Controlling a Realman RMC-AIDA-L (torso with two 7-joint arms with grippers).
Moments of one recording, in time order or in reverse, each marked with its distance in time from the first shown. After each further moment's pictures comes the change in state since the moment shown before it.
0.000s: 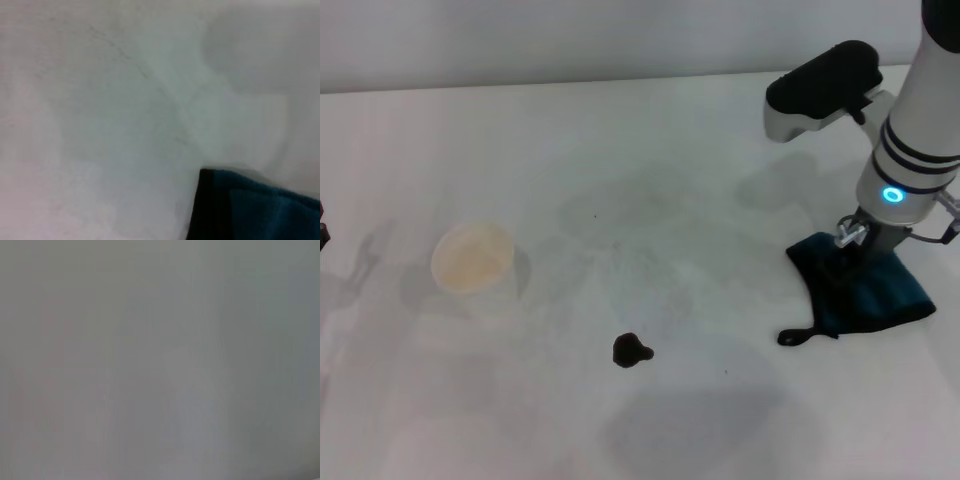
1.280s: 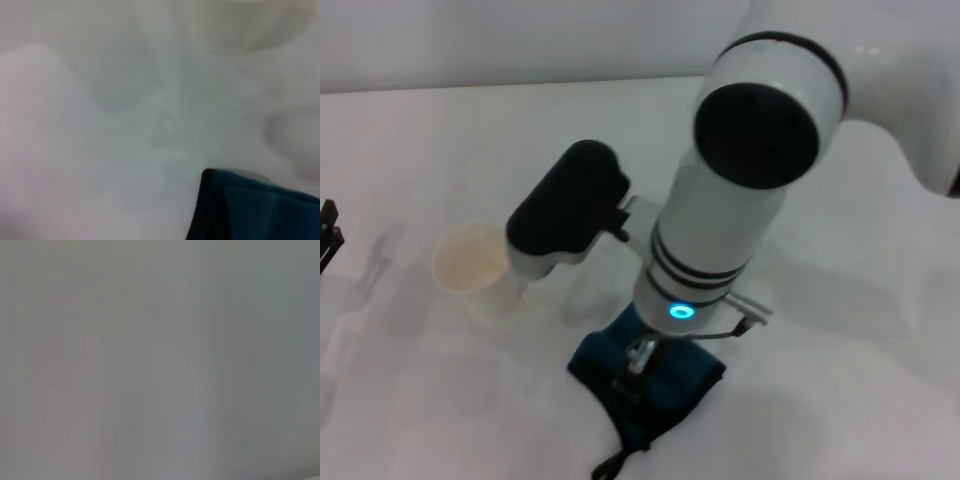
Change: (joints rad) left arm 0.005 -0.002 0.012 0.019 0.009 0.002 0.000; right arm 0.180 0.010 -0.682 -0.211 0.516 -0.207 0.221
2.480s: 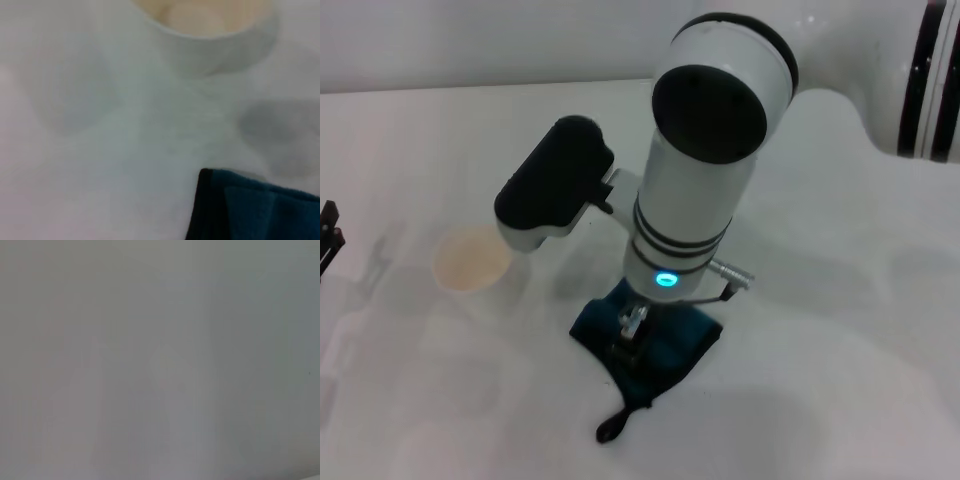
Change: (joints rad) left arm 0.002 -0.002 0.000 0.001 0.000 0.000 0.000; right arm 0.146 0.000 -0.067 0.181 0.065 -0.085 -0.007
